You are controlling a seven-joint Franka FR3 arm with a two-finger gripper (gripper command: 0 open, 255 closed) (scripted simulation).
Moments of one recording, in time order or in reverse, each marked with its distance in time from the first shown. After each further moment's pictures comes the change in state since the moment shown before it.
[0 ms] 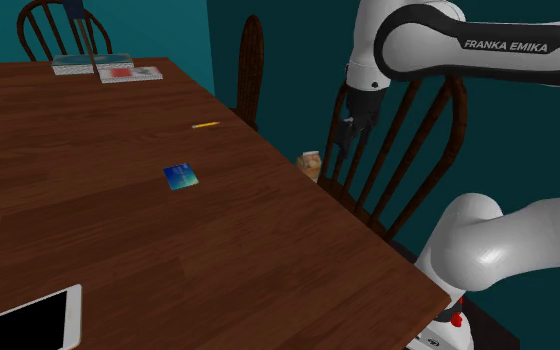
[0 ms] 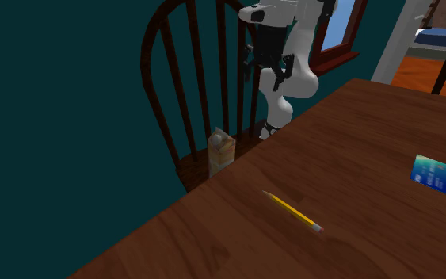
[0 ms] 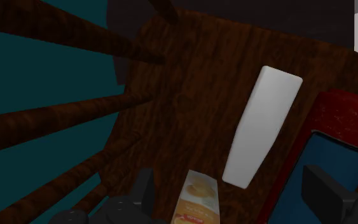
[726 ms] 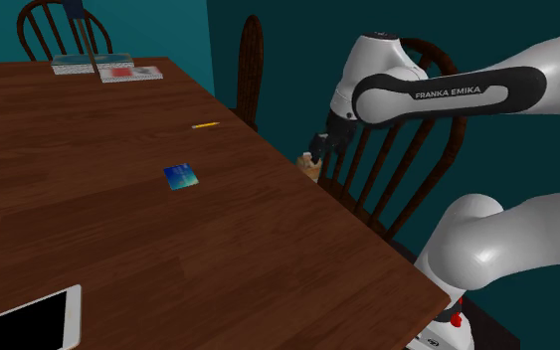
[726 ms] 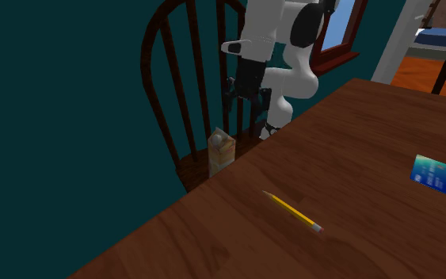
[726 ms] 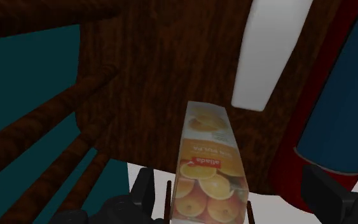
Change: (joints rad) arm -0.056 0.078 -0.046 -0.219 -0.010 0.556 0.100
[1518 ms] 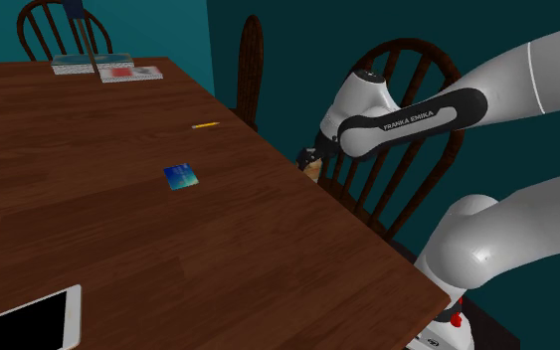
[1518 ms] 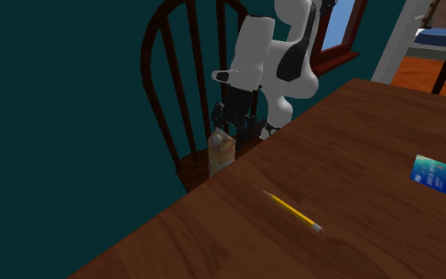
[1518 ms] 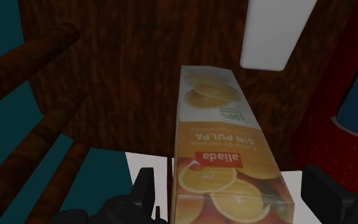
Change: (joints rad) arm -0.036 0.173 -0.022 -0.119 -0.014 0.433 0.058
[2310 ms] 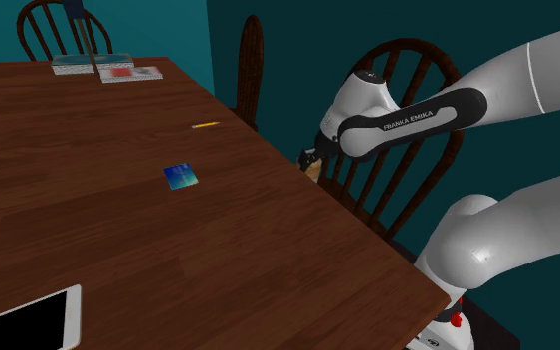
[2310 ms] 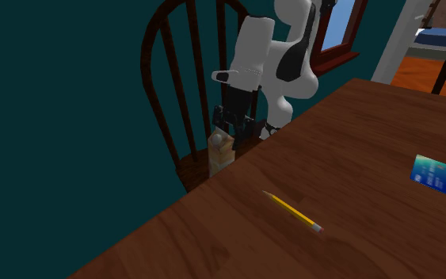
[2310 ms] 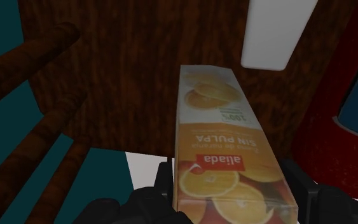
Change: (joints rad) arm -0.001 0.001 -0.002 -0.002 -0.001 0.005 -0.001
